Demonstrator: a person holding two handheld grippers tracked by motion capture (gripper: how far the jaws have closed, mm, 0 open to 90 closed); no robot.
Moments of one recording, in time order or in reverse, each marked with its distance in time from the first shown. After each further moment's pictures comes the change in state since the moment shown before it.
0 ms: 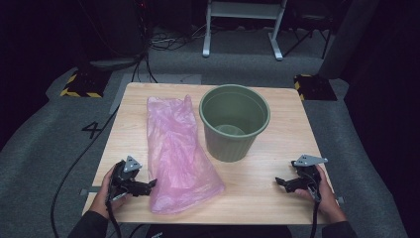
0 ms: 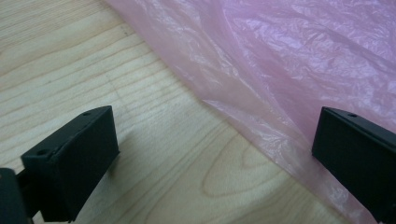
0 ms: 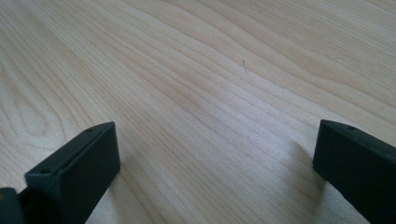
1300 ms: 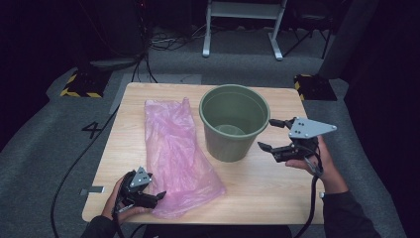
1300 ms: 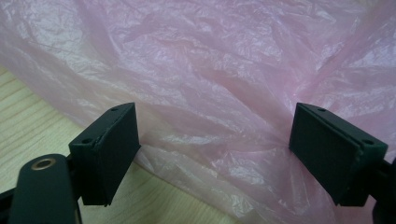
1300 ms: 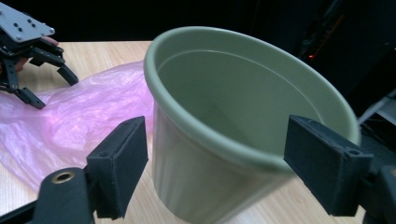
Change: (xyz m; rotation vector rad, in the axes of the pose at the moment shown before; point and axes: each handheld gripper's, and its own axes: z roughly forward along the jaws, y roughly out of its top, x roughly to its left) left arm -0.038 -0.004 -0.005 -0.042 -0.159 0.164; right arm 0.065 0.173 -0.084 -0.364 0.111 -0.391
